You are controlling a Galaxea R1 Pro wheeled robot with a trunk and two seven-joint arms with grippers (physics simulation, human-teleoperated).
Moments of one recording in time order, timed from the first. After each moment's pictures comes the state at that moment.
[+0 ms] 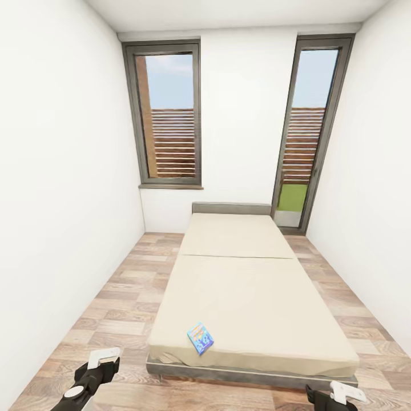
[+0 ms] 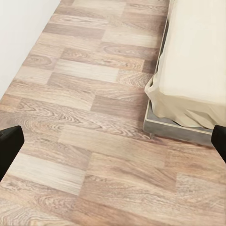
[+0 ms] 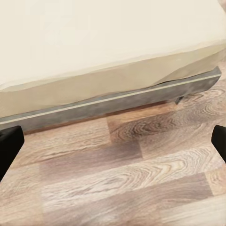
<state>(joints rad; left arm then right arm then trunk) -0.43 0.13 0.08 -0.34 0.05 -0.13 0.04 -0.26 -0.20 -0.01 -0.47 -0.33 -0.10 0.01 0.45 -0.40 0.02</state>
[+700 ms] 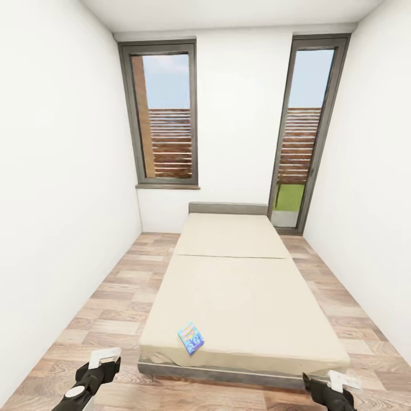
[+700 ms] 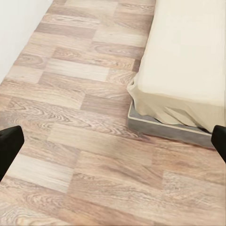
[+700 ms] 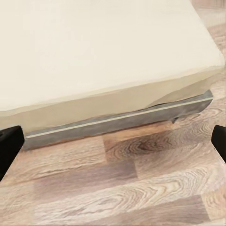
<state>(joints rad) -0.43 0.13 0.08 -0.35 0.05 -0.13 0.04 -0.26 -0.20 -0.01 -0.54 -0.33 -0.10 0.01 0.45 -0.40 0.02</state>
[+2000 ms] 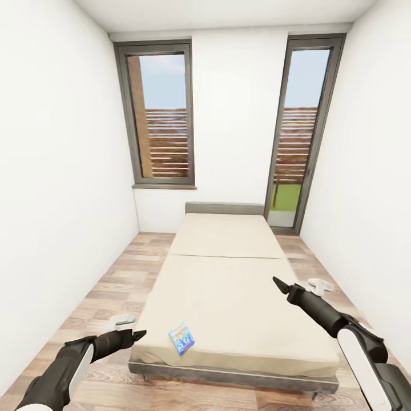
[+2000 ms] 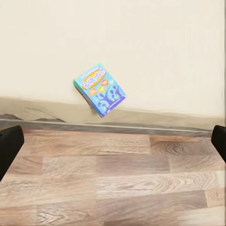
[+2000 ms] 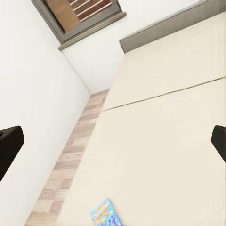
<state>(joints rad) -0.44 0.13 0.16 -0.79 0.06 0.49 -0.49 -0.24 -0.20 -0.08 -1.51 -0.64 0.48 0.18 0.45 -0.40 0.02</state>
